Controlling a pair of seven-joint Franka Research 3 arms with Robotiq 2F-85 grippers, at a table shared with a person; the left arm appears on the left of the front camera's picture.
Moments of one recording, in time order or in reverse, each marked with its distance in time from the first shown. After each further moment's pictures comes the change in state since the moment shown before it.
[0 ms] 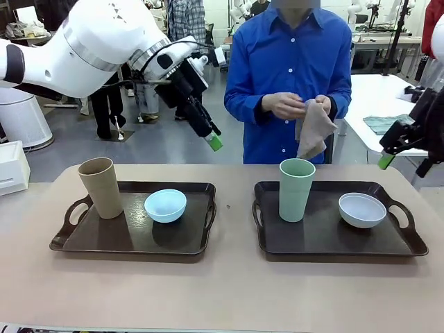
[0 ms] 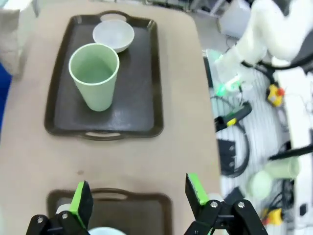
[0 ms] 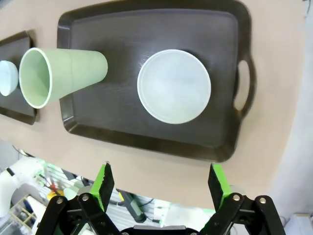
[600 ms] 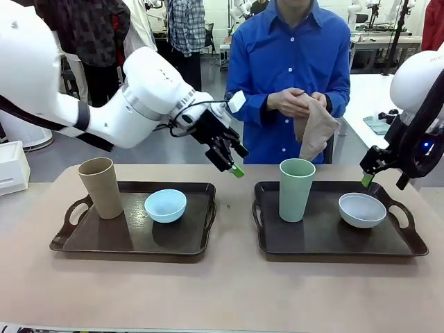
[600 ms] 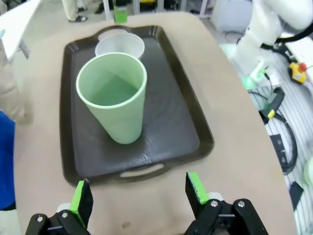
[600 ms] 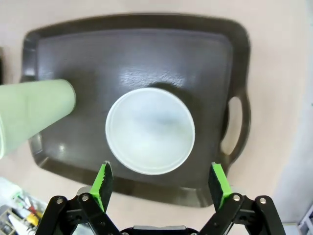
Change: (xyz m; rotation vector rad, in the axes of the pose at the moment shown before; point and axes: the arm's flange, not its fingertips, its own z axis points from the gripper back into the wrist) left arm -0.022 0.068 -0.107 -0.001 -0.168 -0.253; right arm 0.033 -0.013 -0.066 -0.095 -0.054 0.024
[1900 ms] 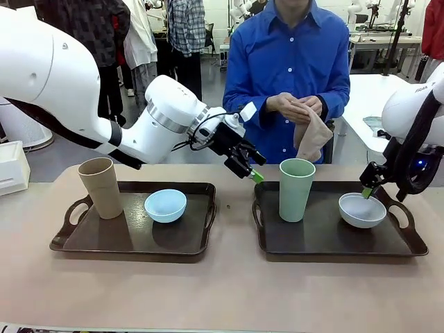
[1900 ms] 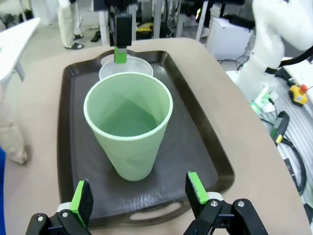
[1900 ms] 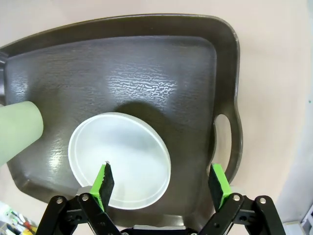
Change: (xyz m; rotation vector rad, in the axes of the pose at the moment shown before) left arm -0.013 0.026 -0.062 -0.038 -0.170 0.015; right arm 0.008 -0.022 -0.049 -0.035 -0.011 -0.042
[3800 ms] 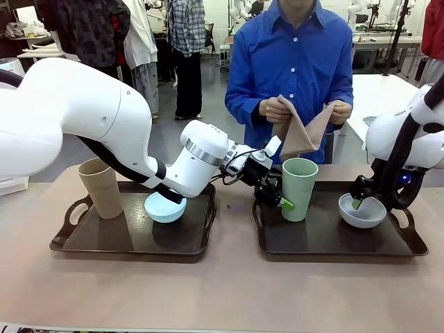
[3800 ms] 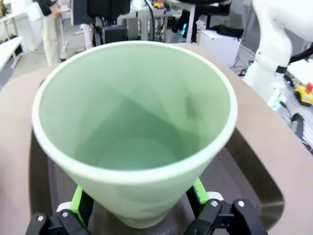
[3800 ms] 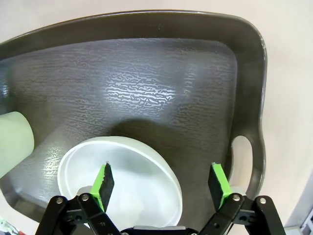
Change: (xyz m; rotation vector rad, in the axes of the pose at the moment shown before) left arm -0.037 0.025 -0.114 -0.082 -0.125 -0.053; right arm 0.002 0.010 -0.041 -0.012 -0.017 0.011
